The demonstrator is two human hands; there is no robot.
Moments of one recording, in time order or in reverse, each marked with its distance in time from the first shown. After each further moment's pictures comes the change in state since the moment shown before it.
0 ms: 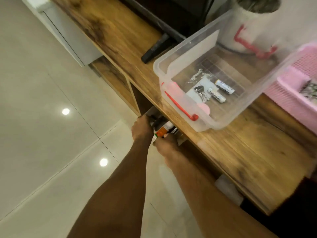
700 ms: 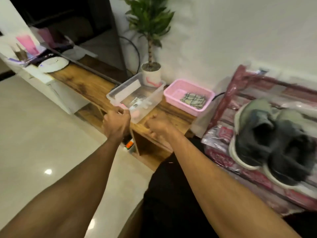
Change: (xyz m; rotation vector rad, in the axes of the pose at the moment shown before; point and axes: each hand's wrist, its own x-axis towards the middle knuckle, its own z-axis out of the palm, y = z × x) left_hand -0.269 0.121 -0.129 -0.377 0.443 0.234; right_hand -0.264 -0.006 -0.195 -0.119 0.050 -0.545
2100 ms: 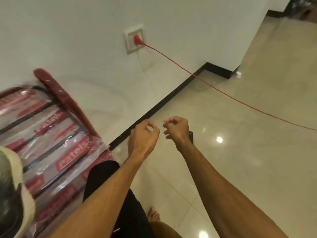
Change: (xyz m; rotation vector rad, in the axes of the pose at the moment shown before) left_hand -0.618 0.226 0.241 -0.040 -1.524 1.031; right_hand -0.414 0.420 -0.367 0.717 1.674 0.397
